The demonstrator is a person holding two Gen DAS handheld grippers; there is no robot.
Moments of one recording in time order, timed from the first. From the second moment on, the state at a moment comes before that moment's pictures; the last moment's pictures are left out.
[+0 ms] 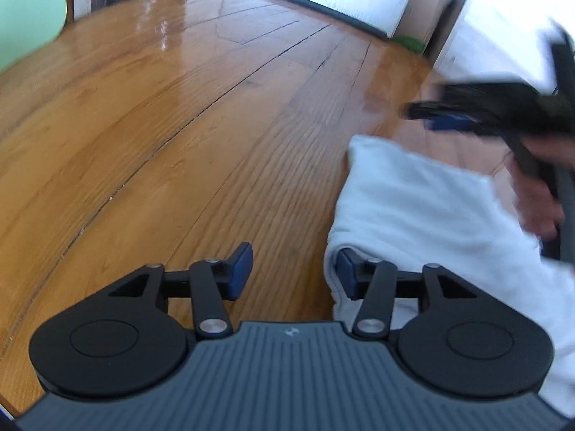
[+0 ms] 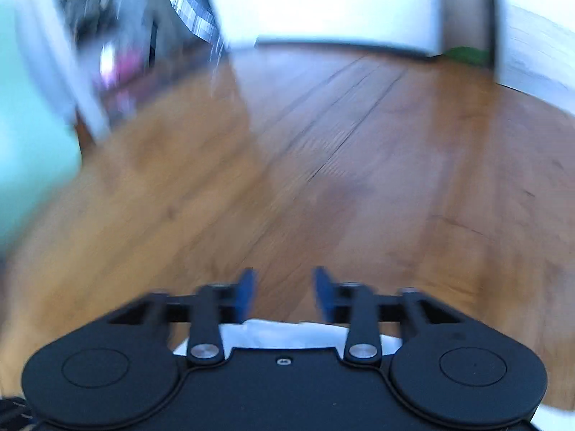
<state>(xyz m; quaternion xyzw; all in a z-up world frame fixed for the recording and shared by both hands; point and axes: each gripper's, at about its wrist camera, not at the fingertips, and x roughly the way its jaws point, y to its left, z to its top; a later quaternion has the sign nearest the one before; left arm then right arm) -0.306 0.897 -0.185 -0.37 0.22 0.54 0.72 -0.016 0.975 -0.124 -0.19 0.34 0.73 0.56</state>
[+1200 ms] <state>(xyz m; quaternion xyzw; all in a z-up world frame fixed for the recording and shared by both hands) -0.252 0.884 -0.190 -0.28 0.33 0.50 0.75 0.262 0.721 -0.165 -0.24 0.32 0.44 0.80</state>
